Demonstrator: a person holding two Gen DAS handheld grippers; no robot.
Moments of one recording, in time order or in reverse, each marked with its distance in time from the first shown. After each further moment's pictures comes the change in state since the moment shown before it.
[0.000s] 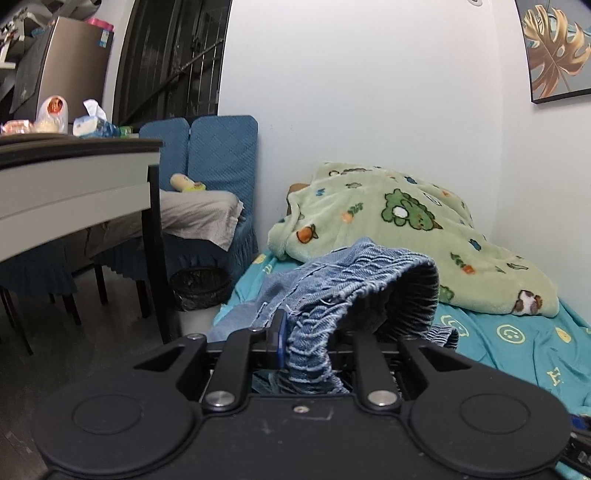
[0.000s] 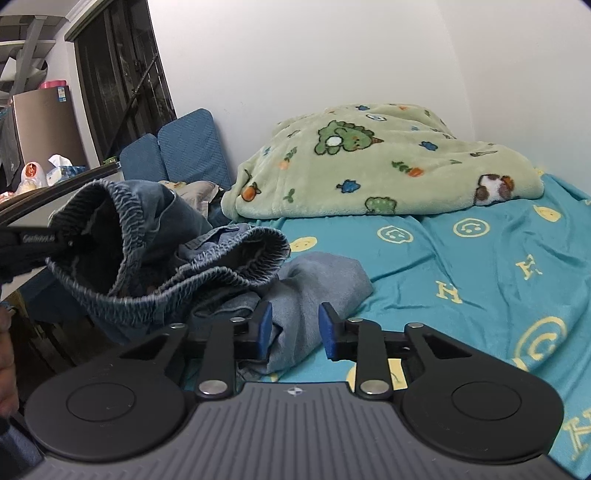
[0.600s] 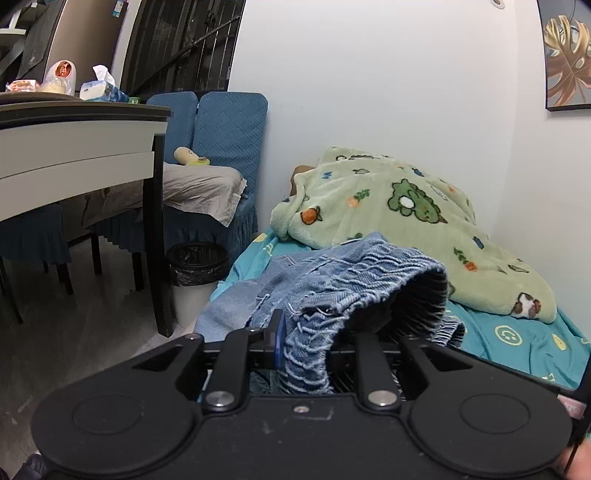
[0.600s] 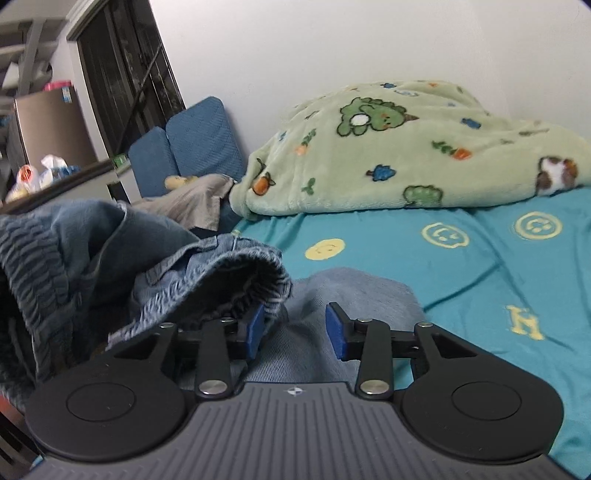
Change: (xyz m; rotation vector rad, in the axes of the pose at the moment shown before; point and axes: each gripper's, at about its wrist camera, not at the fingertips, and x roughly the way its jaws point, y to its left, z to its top) left arm 0.017 0.015 -0.008 -0.074 0.056 -0.019; right arm 0.116 -0.014 0.015 0.064 0.021 0.123
